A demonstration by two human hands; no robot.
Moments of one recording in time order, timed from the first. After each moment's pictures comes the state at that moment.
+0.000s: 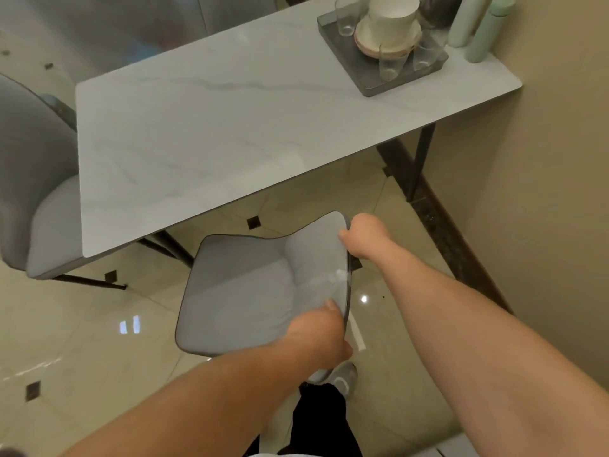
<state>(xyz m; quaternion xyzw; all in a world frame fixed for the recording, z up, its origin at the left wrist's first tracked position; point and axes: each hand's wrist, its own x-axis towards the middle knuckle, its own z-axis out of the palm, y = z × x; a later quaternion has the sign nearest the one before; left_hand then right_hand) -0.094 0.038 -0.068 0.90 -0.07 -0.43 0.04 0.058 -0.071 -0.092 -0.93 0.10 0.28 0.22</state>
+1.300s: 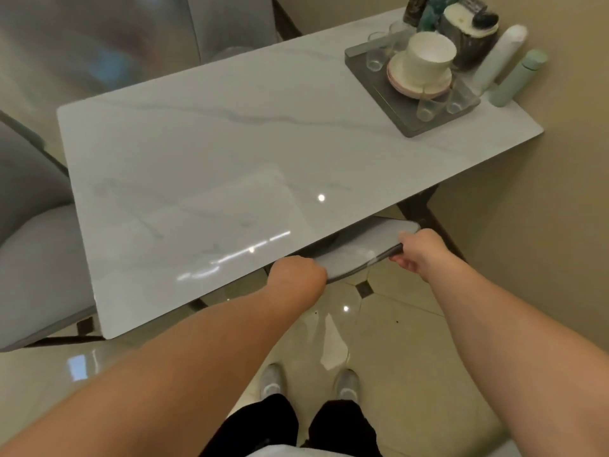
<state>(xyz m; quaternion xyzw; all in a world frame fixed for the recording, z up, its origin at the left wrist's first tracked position) 0.130 0.266 -0.081 0.92 -0.24 -0.29 -0.10 0.160 0.030 -0.073 -0.72 0.47 0.18 0.48</state>
